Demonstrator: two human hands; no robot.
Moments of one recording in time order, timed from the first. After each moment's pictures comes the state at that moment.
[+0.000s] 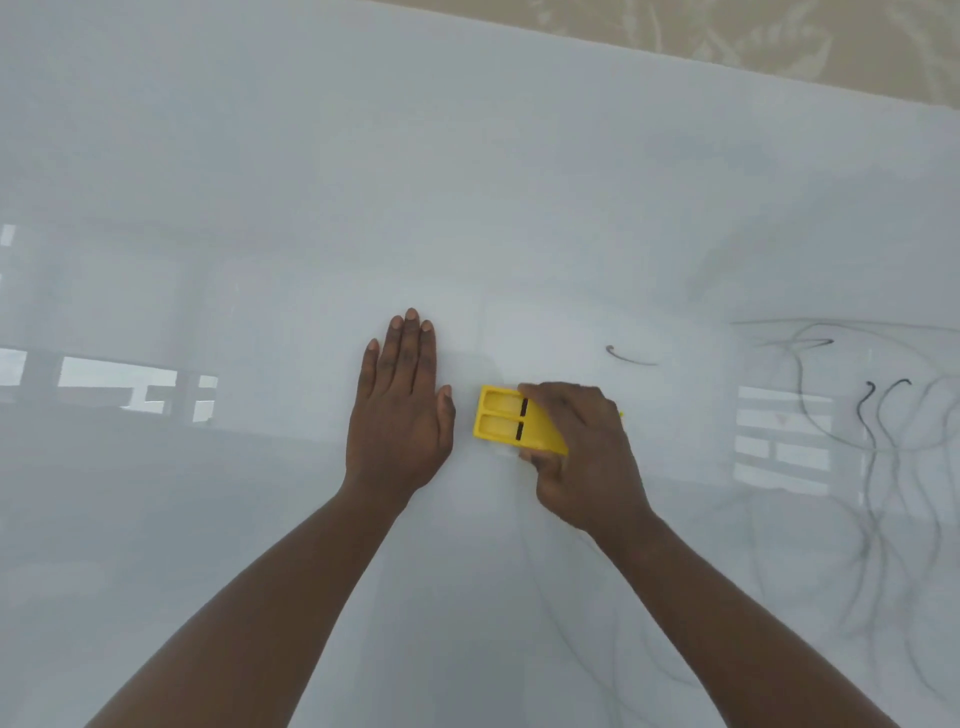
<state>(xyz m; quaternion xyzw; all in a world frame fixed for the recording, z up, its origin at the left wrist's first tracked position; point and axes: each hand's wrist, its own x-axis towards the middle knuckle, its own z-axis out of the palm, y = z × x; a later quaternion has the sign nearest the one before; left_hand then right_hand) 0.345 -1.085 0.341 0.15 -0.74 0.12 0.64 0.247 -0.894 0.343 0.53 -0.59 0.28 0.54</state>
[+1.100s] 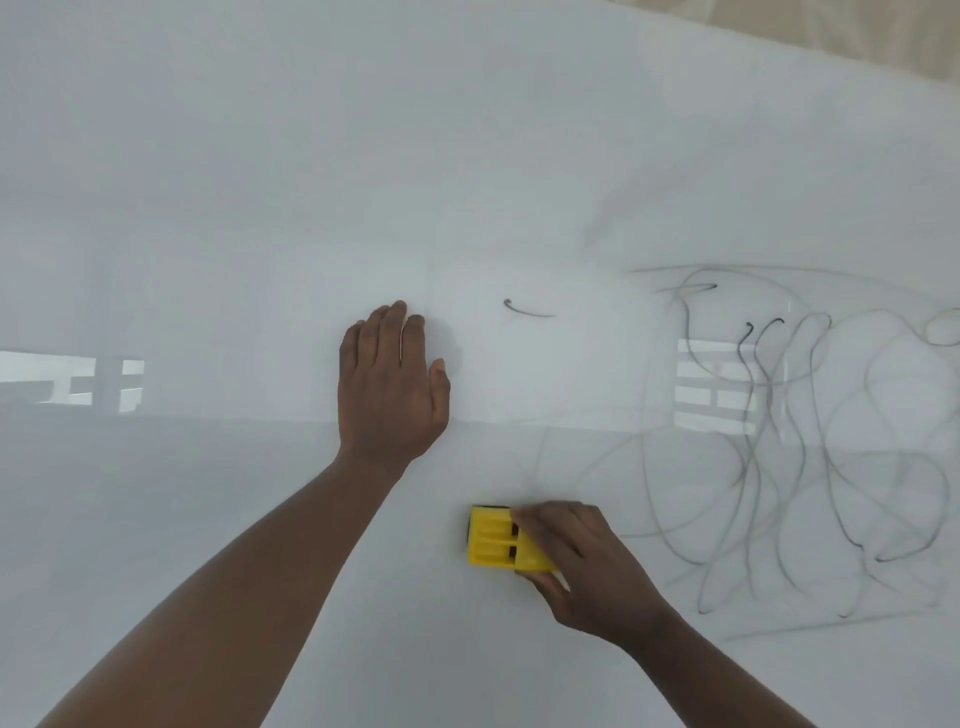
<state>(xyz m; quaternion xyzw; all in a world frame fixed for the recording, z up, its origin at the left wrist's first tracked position) 0.303 -1.004 0.343 0.12 -0.71 0.13 0.68 0.183 -0.786 0.210 0.58 -0.62 0.14 0.51</state>
